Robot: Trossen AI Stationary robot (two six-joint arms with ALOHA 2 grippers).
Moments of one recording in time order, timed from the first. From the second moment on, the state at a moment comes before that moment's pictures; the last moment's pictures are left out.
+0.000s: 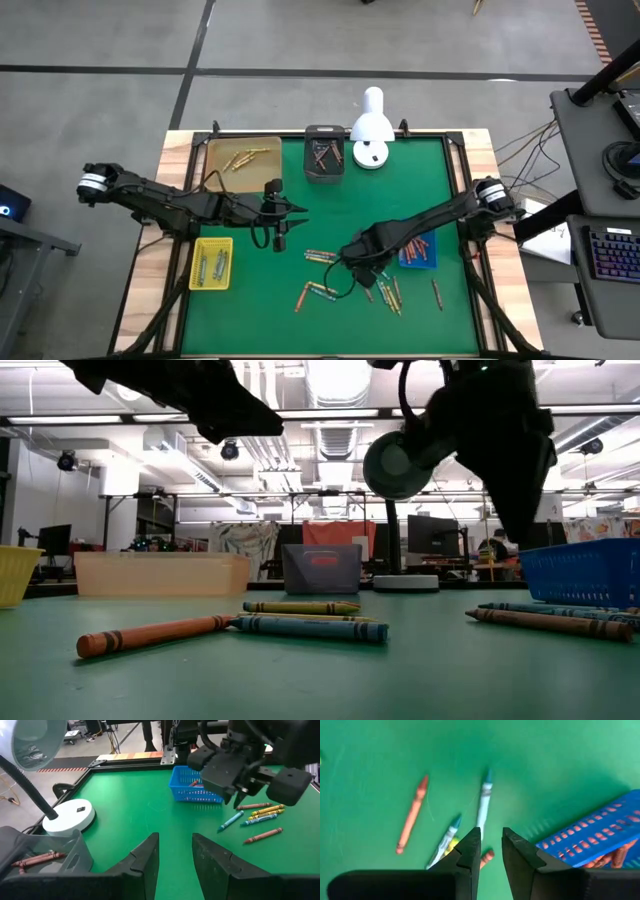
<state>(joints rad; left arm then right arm) -0.14 1.23 0.69 0.19 -0.28 0.00 0.29 1.88 1.42 -1.14 -0.09 0.98</state>
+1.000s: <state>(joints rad) -0.14 1.23 0.69 0.19 -0.28 -0.02 0.30 2.05 1.42 -1.08 -0.02 0.89</state>
